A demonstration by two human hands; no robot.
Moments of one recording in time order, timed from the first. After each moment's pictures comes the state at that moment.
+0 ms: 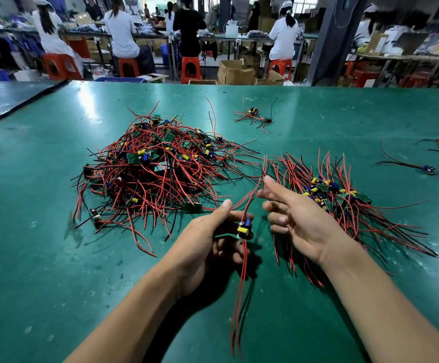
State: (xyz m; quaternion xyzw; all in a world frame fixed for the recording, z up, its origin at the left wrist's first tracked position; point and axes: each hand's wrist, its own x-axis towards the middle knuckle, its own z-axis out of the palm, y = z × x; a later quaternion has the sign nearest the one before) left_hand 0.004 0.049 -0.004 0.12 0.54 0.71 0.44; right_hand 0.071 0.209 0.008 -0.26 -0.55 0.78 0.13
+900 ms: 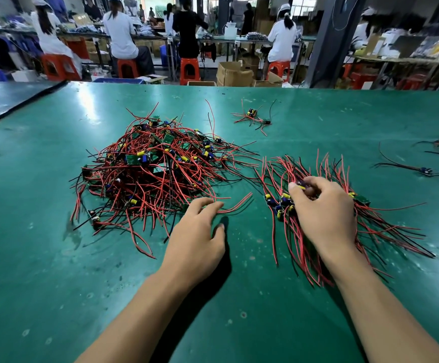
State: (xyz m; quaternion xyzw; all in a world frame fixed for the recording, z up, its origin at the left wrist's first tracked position) left_hand -0.011 0.041 -0.026 0.36 0.86 0.37 -0.03; right_hand 0.082 0.232 -0.001 -0.42 -0.79 0.27 0.36
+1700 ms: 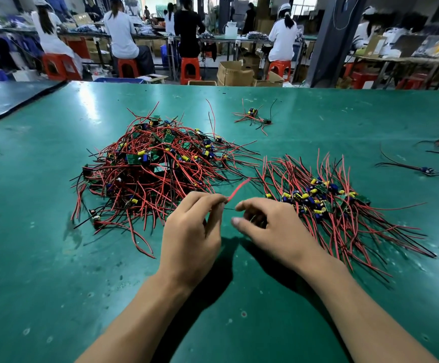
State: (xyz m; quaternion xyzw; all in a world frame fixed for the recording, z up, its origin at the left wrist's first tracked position) left_hand -0.007 0.041 -0.020 0.38 0.75 0.49 -0.24; right_hand 0.069 0.195 -0.017 -0.10 -0.91 0.34 0.21
